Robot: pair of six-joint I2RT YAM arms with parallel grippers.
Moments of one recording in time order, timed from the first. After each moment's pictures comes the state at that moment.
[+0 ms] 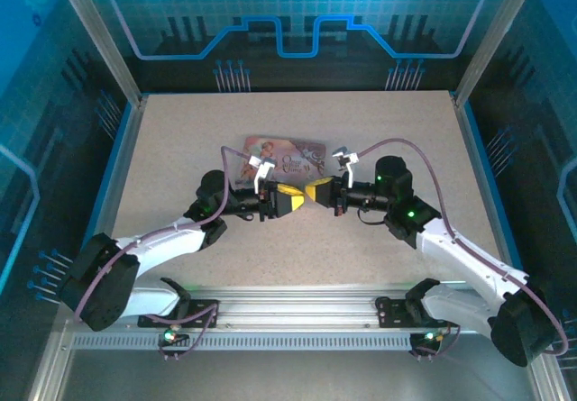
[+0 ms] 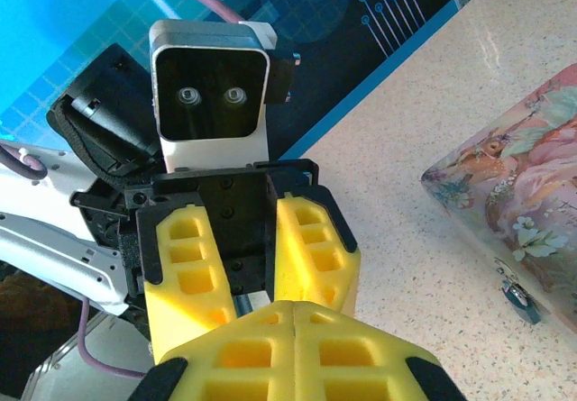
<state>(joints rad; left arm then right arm) -0.55 1.30 0.53 0.81 0.87 -0.77 0.55 1.05 0.70 0.12 -0.70 0.48</state>
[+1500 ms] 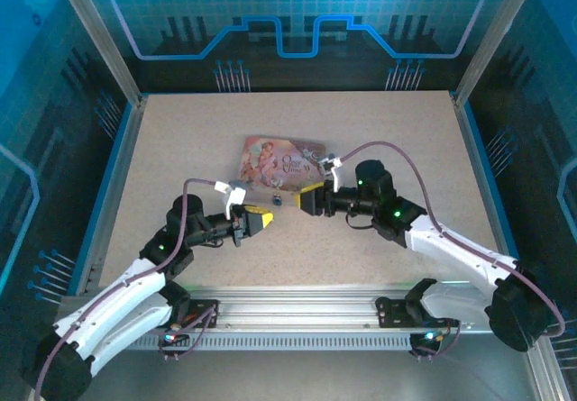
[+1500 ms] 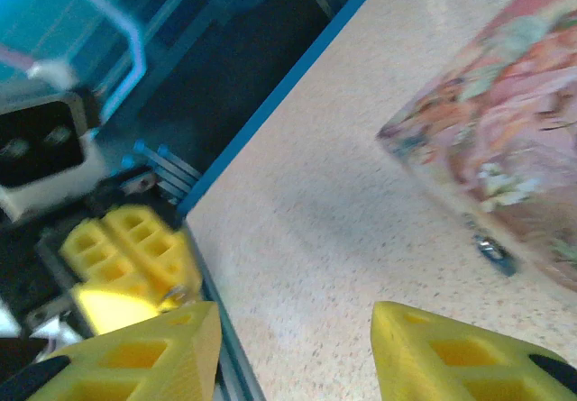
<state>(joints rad) -0.51 0.72 0.39 0.10 0.61 -0.48 0.67 1.13 0.72 0.07 -0.52 0.50</state>
